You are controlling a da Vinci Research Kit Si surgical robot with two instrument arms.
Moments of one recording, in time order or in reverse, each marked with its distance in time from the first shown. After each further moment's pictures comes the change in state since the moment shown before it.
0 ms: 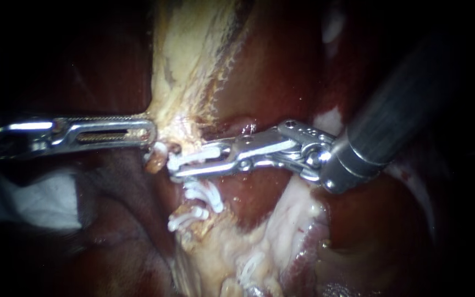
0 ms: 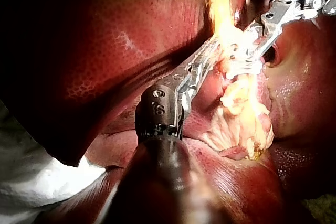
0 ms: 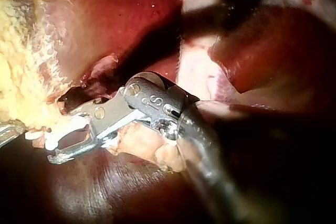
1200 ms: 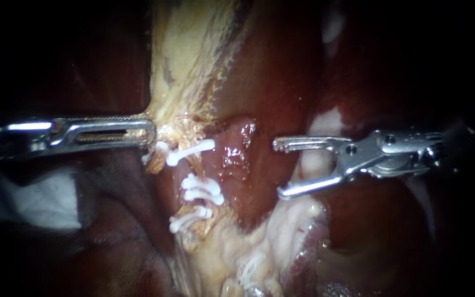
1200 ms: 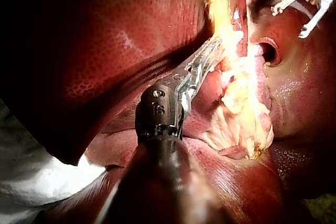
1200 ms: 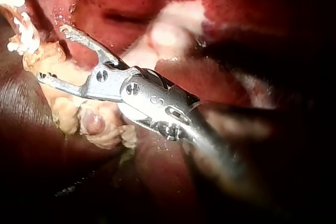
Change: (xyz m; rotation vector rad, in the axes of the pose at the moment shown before) right arm 0.000 -0.009 -0.014 -0.171 -0.101 -0.379; left arm 0.000 0.000 0.000 -0.002 -0.001 0.002
